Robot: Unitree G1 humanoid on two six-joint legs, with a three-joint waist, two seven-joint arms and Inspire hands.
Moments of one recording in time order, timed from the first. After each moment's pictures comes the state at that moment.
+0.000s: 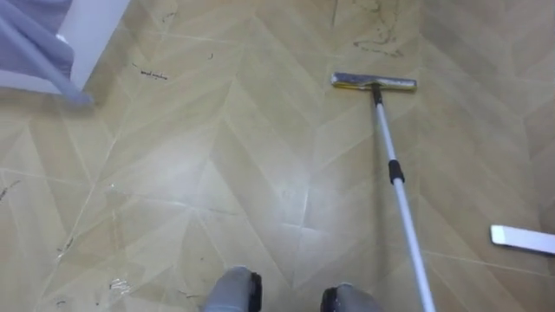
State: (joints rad) left arm 0.10 0.17 -0.12 1.14 0.07 0.24 0.10; right arm -0.15 -0.32 0.14 1.43 0.16 0.23 -0.01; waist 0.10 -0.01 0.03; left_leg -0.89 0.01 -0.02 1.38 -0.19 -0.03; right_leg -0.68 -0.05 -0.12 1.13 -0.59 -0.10
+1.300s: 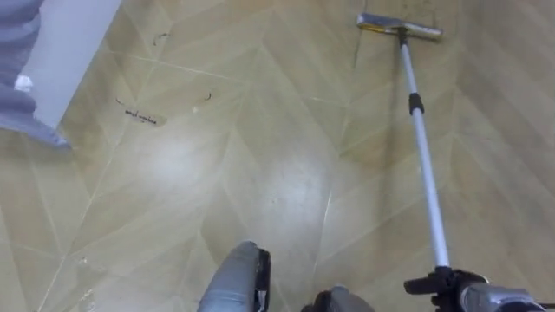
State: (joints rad) left arm 0.10 0.22 -0.12 1.00 0.03 0.18 0.15; right arm -0.34 -0.39 0.21 1.41 0.43 0.23 0.01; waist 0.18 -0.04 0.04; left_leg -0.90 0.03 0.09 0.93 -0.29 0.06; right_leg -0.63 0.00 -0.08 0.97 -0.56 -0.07
